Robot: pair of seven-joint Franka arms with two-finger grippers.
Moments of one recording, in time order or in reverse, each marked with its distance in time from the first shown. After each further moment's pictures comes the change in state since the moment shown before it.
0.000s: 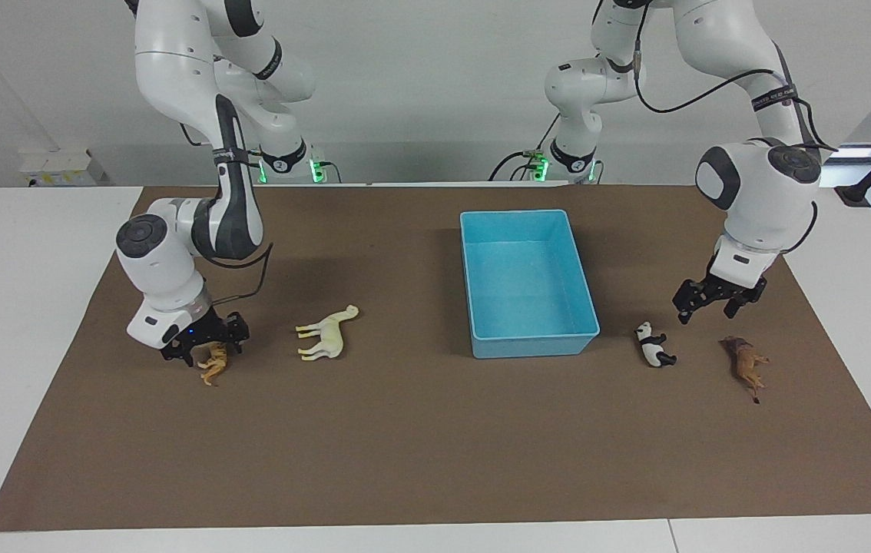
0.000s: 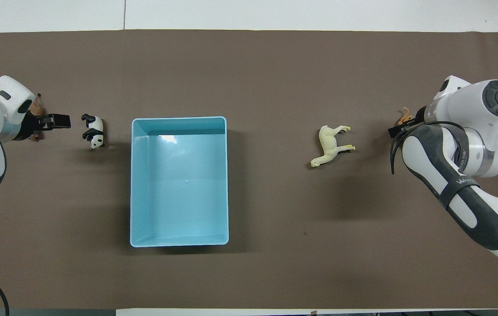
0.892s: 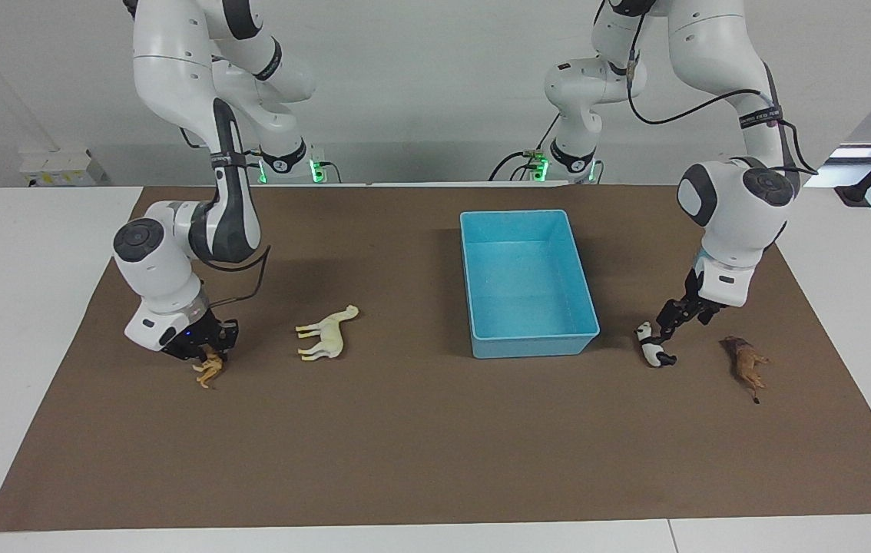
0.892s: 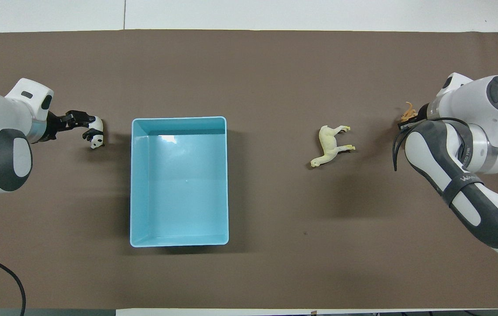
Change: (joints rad) left arm -0.028 0.067 -0.005 -0.018 0.000 0.048 -0.199; right arm 0.046 -0.056 0.036 0.178 0.007 -0.260 0.170
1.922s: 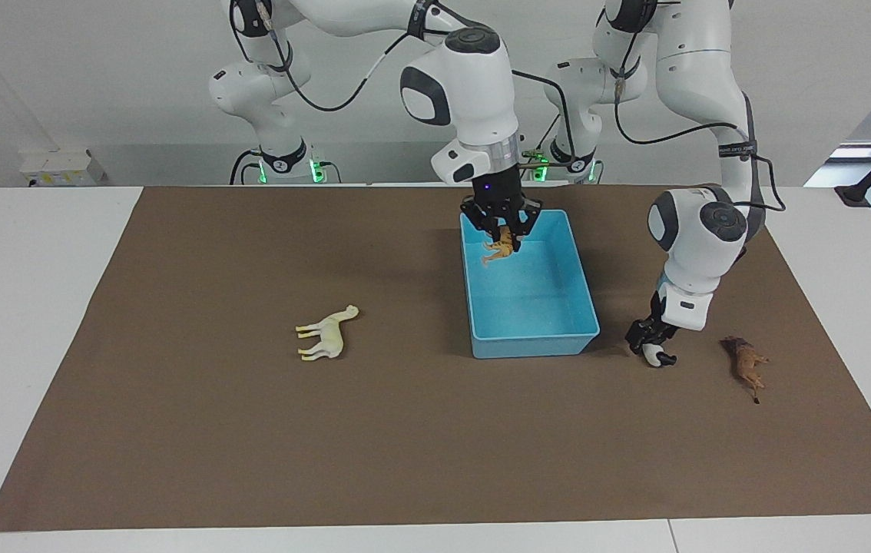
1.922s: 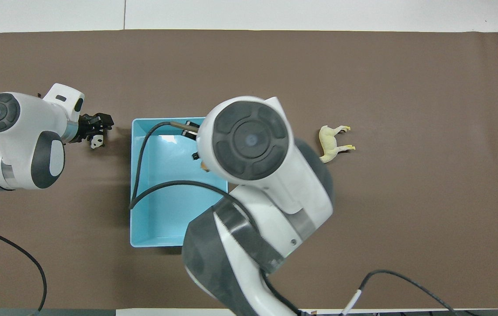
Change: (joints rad) left arm -0.064 0.074 -0.001 -0.004 0.031 0.051 -0.092; right arm 0.718 0.103 0.048 0.363 0.037 0.031 1.422
